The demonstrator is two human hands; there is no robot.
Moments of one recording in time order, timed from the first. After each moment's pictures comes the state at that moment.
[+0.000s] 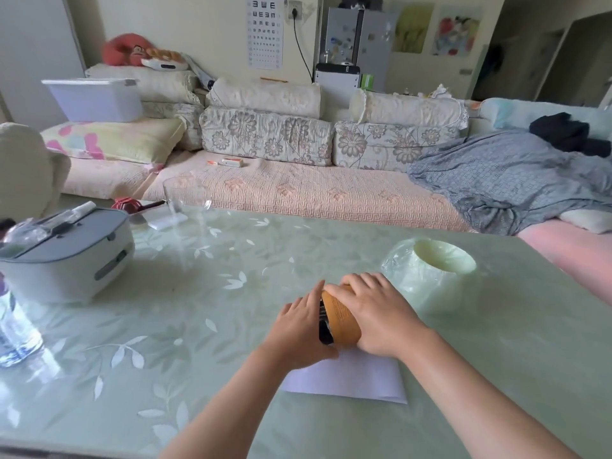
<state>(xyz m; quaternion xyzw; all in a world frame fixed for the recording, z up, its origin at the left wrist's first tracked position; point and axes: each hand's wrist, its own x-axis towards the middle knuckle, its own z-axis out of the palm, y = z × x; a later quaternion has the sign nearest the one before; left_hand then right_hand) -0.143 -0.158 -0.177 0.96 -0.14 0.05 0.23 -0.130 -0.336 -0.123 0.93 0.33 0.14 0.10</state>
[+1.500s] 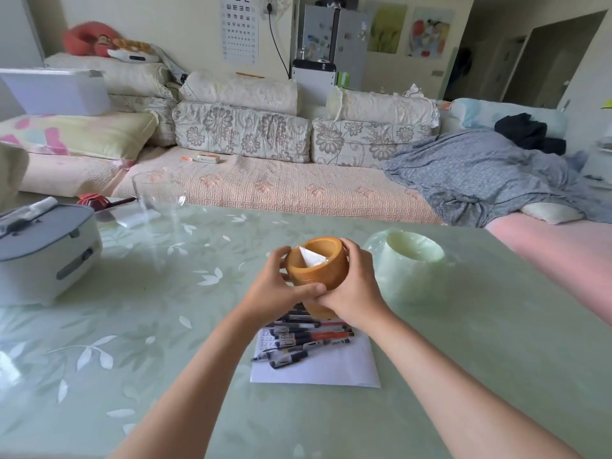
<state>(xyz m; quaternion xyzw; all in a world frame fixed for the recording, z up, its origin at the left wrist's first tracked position) -0.139 -0.159 -0.126 0.78 -0.07 0.04 0.62 -0.126 -0.328 -0.128 0.87 0.12 0.17 -0.44</state>
